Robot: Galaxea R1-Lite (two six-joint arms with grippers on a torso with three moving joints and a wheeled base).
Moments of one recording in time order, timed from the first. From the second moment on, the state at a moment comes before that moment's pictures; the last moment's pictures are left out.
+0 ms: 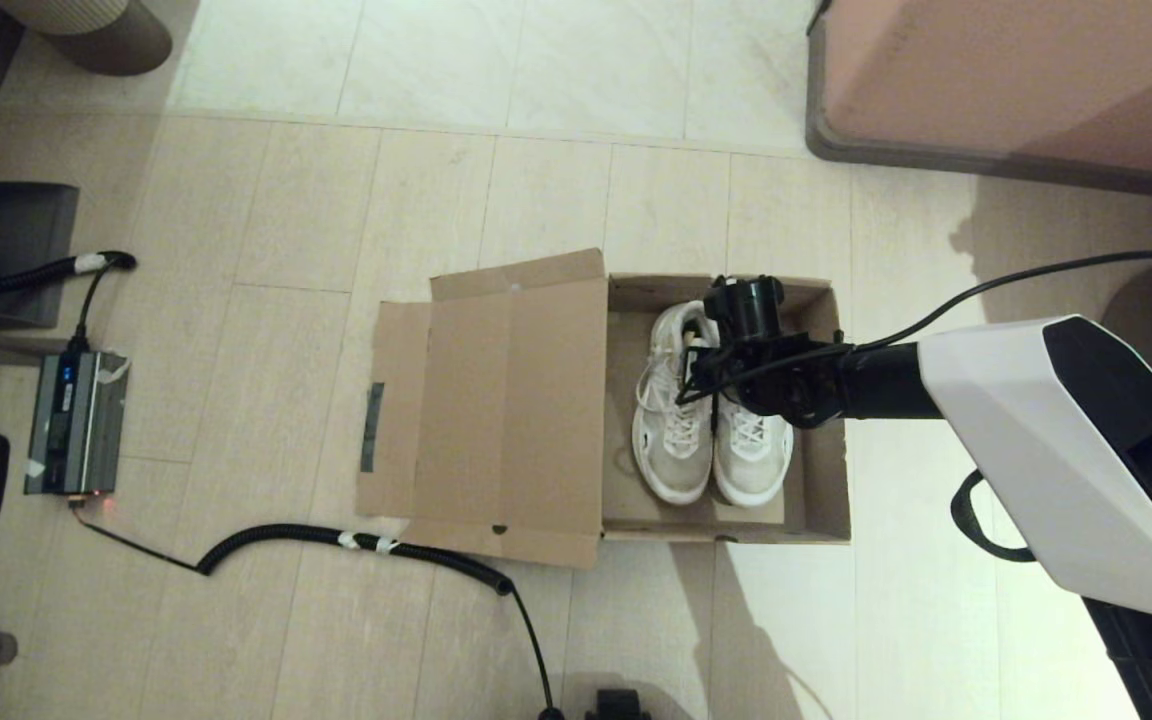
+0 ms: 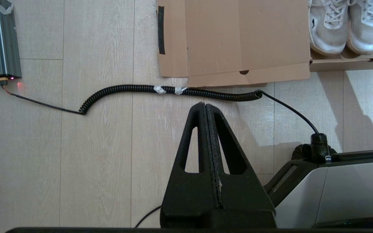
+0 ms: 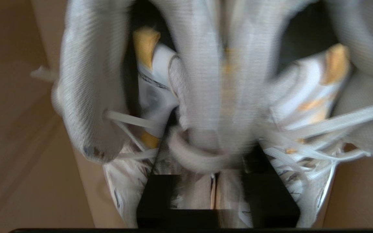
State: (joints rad) left arm 0.00 0.00 0.00 -0.02 0.00 0.03; right arm 0.41 2.42 -1.90 -0.12 -0.40 0.28
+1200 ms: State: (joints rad) left arm 0.00 0.00 0.00 -0.02 0.00 0.03; right arm 0.43 2.21 -1.93 0.07 -0.49 0.25
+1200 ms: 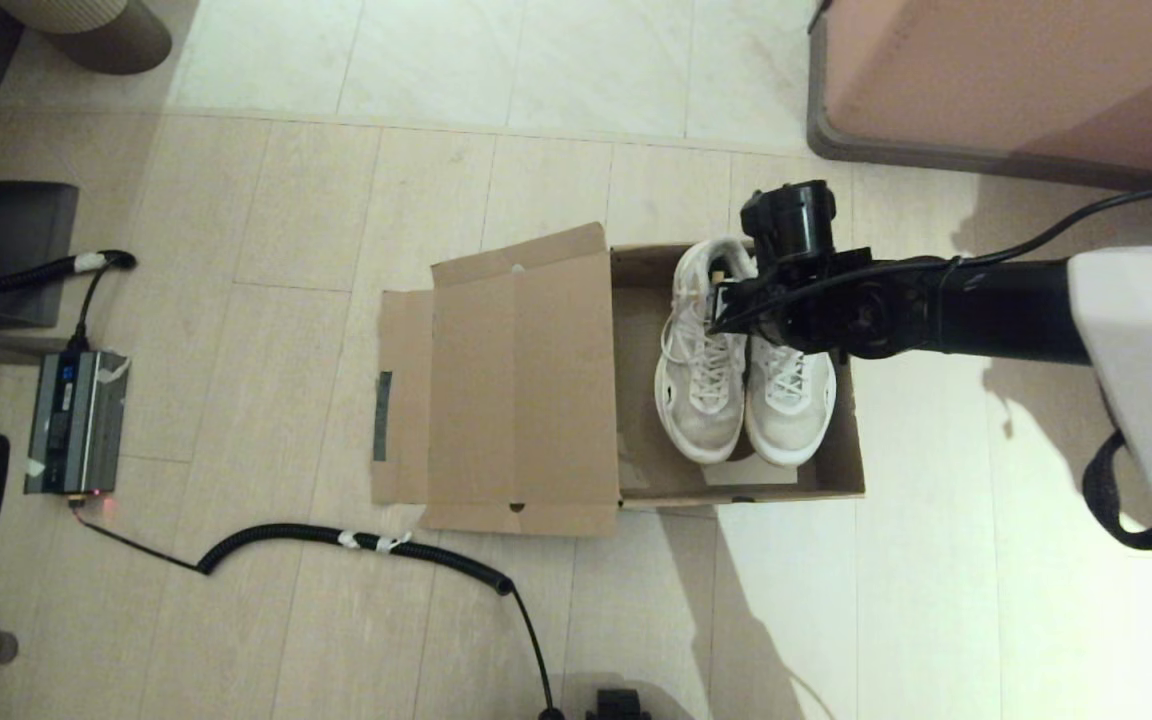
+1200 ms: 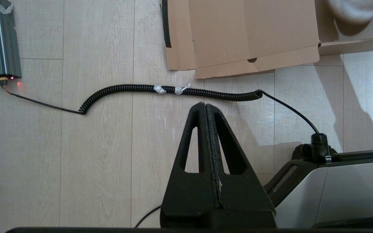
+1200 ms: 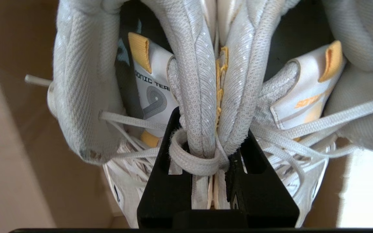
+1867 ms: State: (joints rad) left arm 0.00 0.00 0.00 -0.02 0.00 0.03; right arm 0.33 2.02 -1.93 0.11 -0.53 0.25
